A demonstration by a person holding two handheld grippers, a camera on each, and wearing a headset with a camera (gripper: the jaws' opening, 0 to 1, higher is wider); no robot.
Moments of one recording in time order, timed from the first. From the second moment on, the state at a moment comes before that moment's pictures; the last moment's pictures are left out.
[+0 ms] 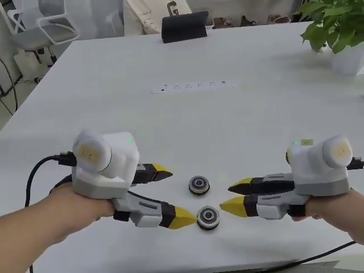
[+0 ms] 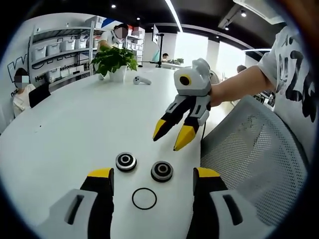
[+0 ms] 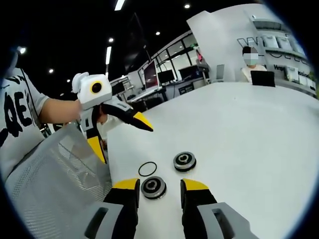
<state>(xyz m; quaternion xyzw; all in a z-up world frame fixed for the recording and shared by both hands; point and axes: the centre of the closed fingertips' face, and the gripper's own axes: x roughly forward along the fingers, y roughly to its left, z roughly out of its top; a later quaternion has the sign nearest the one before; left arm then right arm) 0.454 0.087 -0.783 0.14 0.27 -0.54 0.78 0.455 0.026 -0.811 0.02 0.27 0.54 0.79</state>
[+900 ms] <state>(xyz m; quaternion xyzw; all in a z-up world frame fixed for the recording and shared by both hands) 0.441 0.064 -0.812 0.15 0.30 -0.58 0.75 0.436 0.033 -0.847 -0.03 0.29 0.57 0.77</state>
